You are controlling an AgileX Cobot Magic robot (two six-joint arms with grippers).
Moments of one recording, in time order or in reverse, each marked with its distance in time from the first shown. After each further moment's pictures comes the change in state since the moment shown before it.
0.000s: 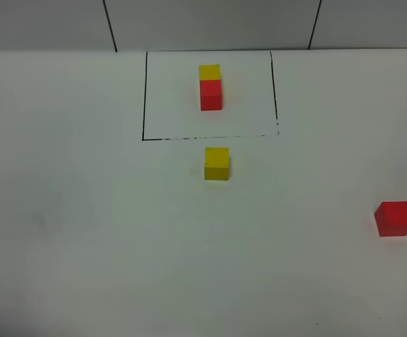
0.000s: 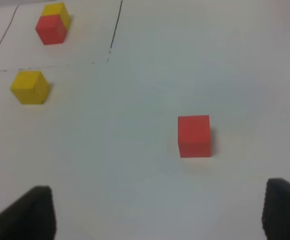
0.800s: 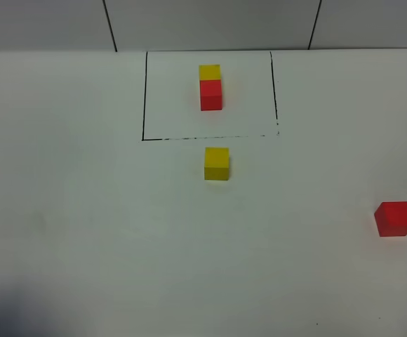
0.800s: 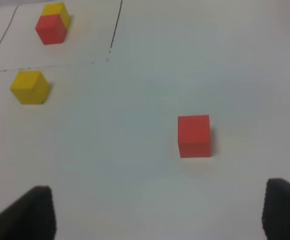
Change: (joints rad) left arm 0.000 0.261 -0.074 -0.064 -0.073 0.048; right arm 0.000 0.000 0.000 0.000 0.000 0.000
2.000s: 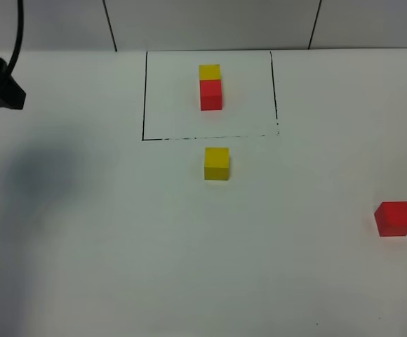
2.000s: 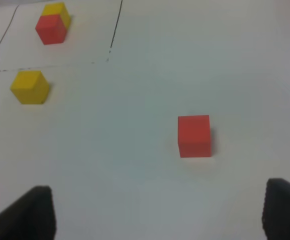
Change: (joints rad) left arm 0.000 1.047 -0.641 0.003 -0.058 0.205; right arm 0.000 0.000 0.000 0.000 0.000 0.000
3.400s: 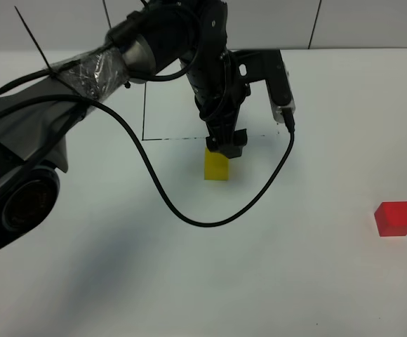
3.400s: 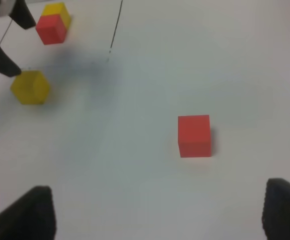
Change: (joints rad) left arm -0.661 0.938 -0.894 0.161 0.166 0.505; right arm 0.000 0.000 0.000 0.000 0.000 0.000
